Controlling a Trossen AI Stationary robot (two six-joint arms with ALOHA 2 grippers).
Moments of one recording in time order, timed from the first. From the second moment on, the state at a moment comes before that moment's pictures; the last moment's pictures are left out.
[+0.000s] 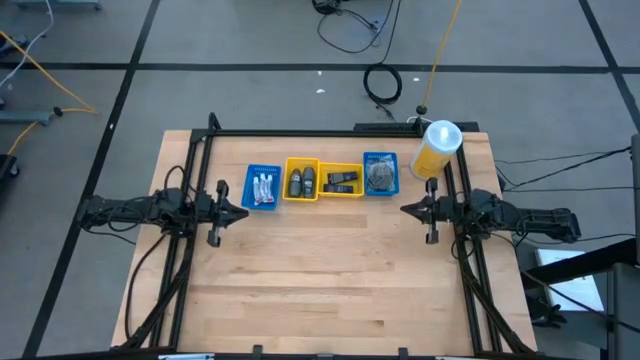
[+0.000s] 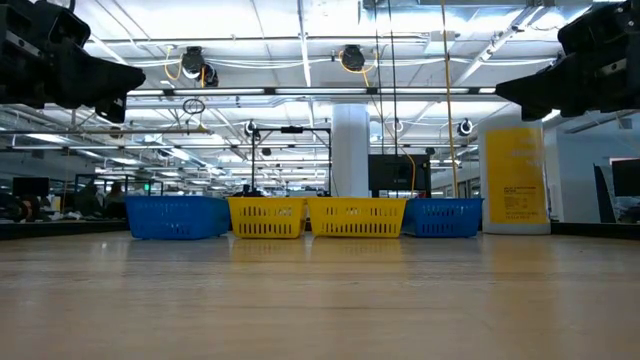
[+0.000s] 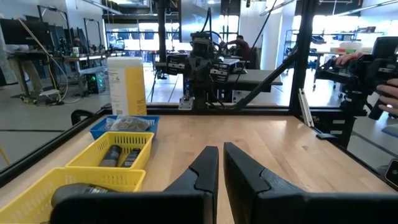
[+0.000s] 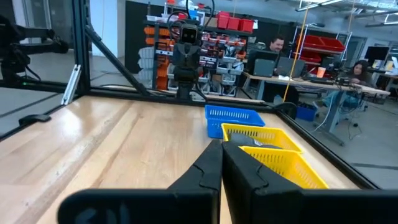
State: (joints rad) left arm -0.05 0.02 0.01 0.06 0.00 0.00; right arm -0.06 0.00 0.01 0.00 0.00 -0.12
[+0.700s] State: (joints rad) left arm -0.05 0.02 0.01 0.06 0.00 0.00; right arm -0.06 0.01 0.01 0.03 0.00 -0.12
